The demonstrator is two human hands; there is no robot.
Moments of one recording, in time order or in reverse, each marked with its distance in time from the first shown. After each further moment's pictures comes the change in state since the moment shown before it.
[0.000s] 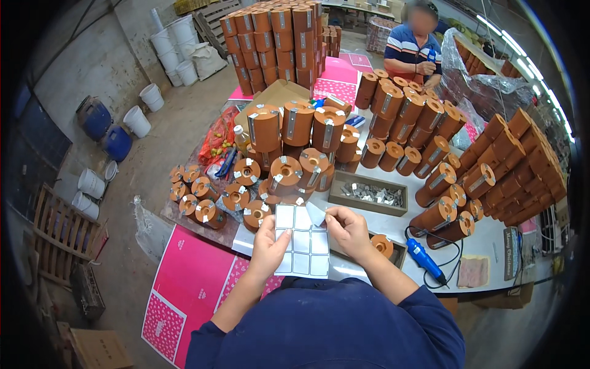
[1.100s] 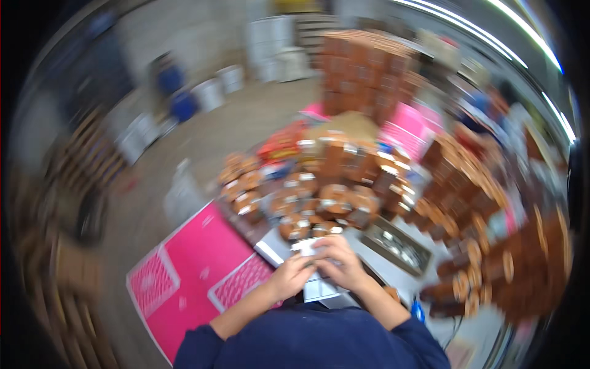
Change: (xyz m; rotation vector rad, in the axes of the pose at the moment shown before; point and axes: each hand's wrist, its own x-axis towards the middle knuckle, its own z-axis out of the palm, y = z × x) left_hand -0.038 0.020 -0.006 0.595 0.042 0.070; right_hand 0.034 -0.006 0.043 -0.026 -0.500 -0.674
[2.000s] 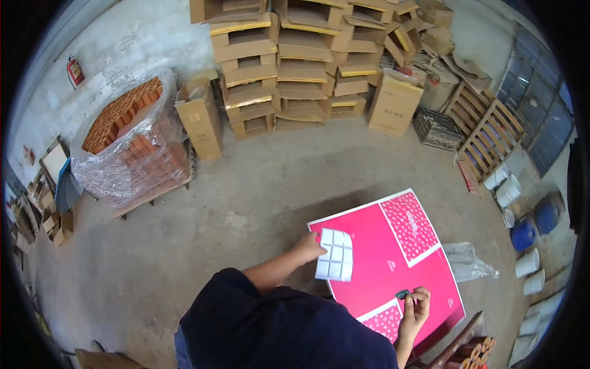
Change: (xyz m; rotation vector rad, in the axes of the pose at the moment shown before) left_hand -0.629 -0.082 -0.011 -0.121 1.993 -0.896; right_hand -0.052 -0.242 0.391 0.860 -0.828 -0.020
